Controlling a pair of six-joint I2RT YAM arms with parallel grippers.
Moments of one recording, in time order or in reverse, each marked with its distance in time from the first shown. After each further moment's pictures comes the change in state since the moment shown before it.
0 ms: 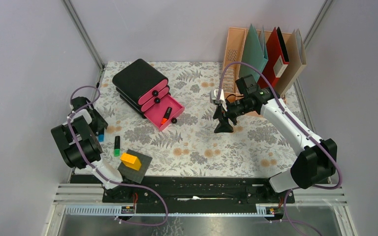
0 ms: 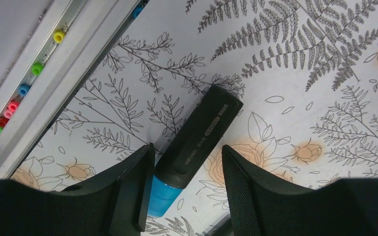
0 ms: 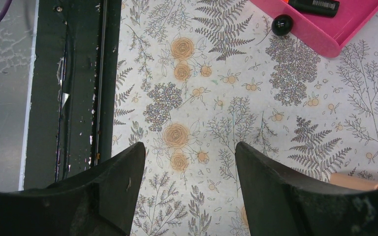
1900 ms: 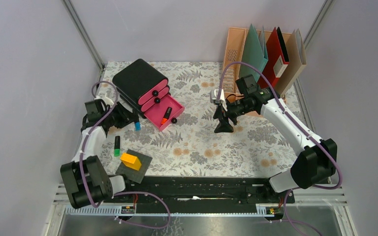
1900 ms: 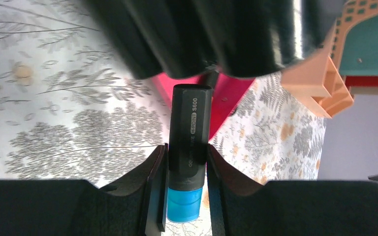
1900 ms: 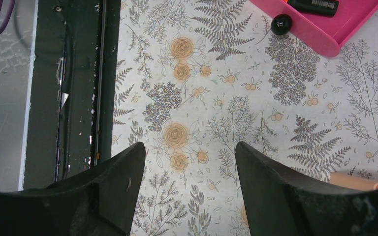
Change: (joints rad) left arm -0.207 -0.444 -0.243 0.109 0.688 -0.177; right arm -0.002 0.000 0.000 0.000 0.000 0.000
